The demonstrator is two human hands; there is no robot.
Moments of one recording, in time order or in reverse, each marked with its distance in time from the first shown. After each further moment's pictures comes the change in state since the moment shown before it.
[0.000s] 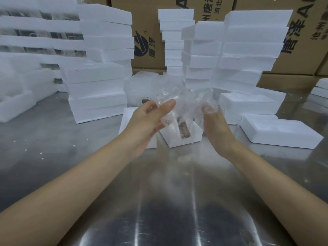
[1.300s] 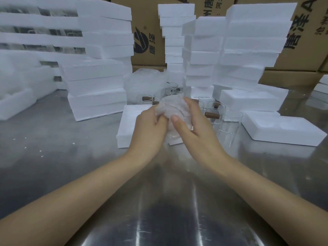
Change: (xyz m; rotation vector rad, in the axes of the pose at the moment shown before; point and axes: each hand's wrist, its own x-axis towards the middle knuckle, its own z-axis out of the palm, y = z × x) left_hand -0.008 -0.019 0.014 0.516 0.213 0.328; right_hand -0.022 -0.015 0.043 -0.331 0.100 0.046
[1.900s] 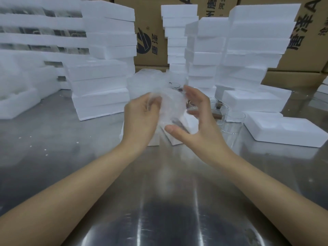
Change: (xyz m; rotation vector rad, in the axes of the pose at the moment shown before) left_hand 0.016 0.004 -0.017 0.088 0.207 0.114; right_hand 0.003 0.007 -0.004 0.079 0.028 -0.155
